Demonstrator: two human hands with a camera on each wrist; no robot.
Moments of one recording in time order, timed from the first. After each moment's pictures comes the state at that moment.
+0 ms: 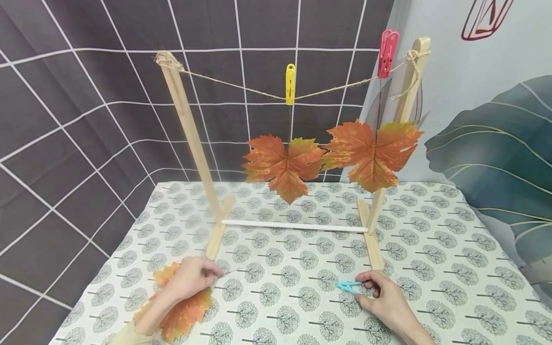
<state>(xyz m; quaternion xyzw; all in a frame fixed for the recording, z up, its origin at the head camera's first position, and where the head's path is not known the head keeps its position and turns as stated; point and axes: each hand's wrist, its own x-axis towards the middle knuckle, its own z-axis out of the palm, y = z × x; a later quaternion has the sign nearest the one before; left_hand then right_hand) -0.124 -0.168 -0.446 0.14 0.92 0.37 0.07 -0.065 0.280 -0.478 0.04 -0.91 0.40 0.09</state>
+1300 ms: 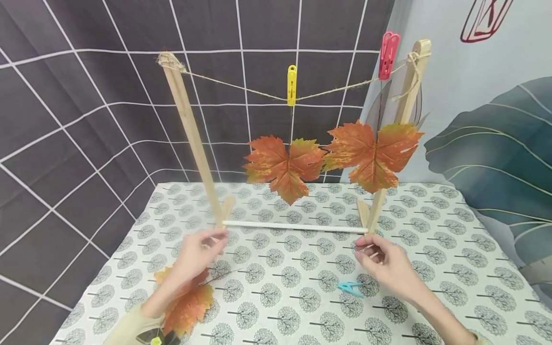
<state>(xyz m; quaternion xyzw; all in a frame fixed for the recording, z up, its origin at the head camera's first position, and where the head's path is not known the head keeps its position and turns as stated) -0.148 -0.141 -0.405 0.14 0.85 0.50 -0.09 -0.099 0.285 -0.398 0.17 -0.87 0.46 0.09</state>
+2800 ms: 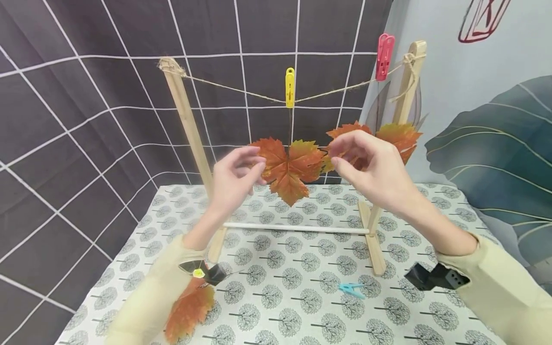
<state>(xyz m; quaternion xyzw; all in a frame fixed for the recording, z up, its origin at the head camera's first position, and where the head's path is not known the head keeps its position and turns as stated) -0.204 -0.043 -0.274 0.25 0.69 0.65 -0.19 -0.148 0.228 -0.213 0.27 -0.84 0.42 0.22</state>
